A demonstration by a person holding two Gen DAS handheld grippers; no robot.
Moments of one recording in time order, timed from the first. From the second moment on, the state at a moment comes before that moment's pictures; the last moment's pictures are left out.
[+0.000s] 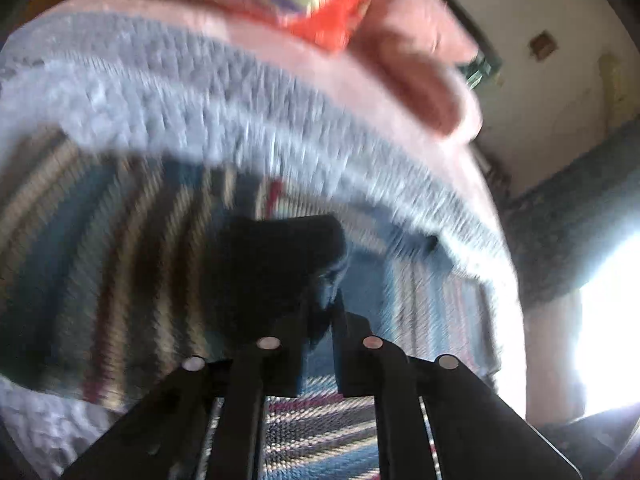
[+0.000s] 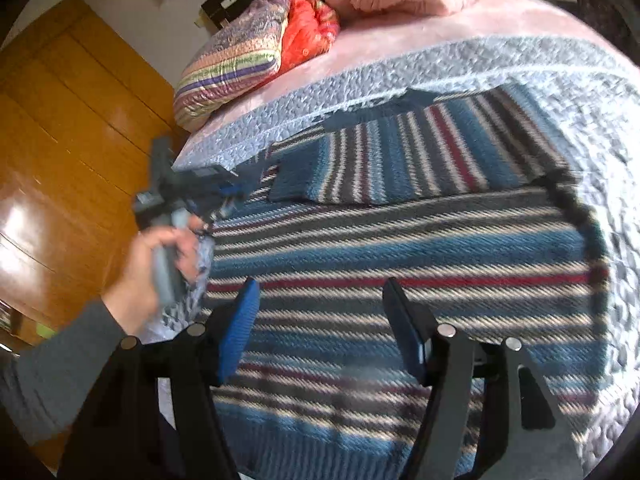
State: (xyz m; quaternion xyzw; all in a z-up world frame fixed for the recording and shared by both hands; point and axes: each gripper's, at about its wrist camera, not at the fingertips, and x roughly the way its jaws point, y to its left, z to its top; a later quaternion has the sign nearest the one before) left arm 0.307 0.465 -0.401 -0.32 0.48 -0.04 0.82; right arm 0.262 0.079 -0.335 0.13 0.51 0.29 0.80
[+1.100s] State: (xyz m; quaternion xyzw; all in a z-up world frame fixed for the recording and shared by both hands) left arm 0.103 0.437 -0.432 -0.40 0.40 -0.11 0.82; right arm 0.464 0.293 -0.450 0.27 0.68 0.33 0.60
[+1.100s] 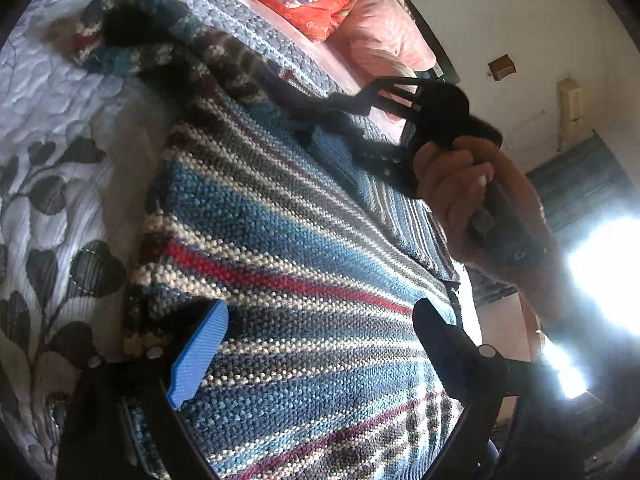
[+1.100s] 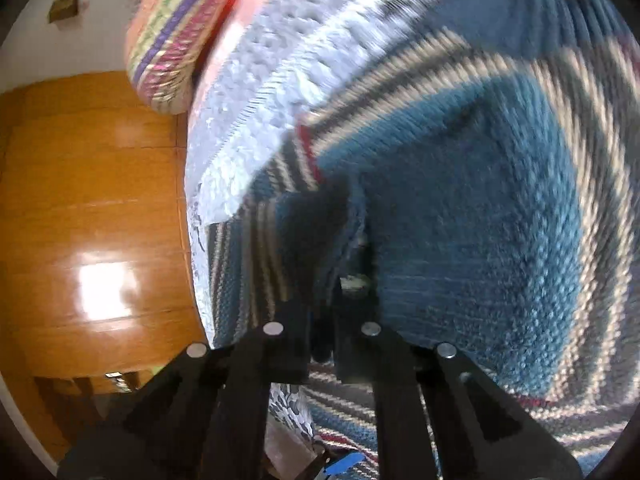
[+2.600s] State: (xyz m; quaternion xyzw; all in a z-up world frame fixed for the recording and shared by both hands) left arm 0.254 0.493 -0.352 -0.43 0.39 -0.11 0.81; right arm 0.524 0.045 -0.349 0.17 0.60 0.27 0.73
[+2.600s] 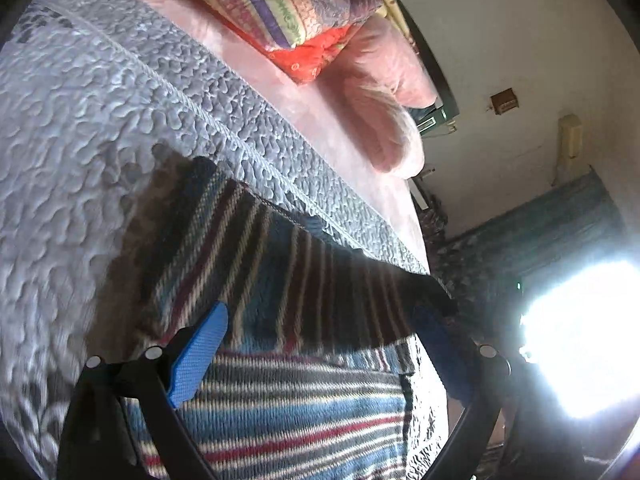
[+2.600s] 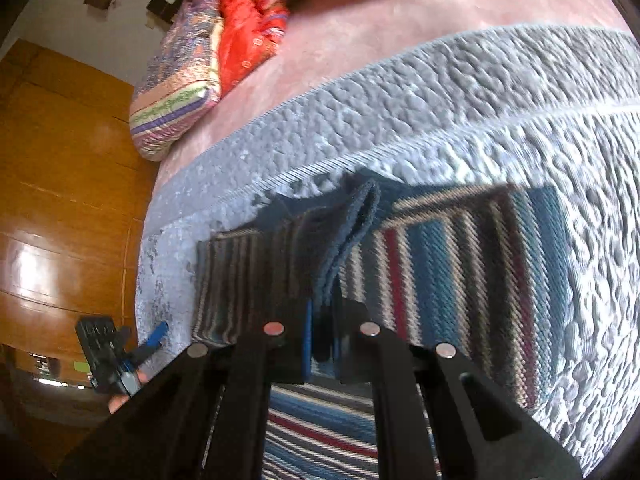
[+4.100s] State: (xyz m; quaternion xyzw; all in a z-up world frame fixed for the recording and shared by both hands) left arm 0.349 0.443 -0.432 -0.34 0.54 -0.18 0.75; right arm 0.503 -0.006 -0.451 0.18 0.64 0.32 0.67
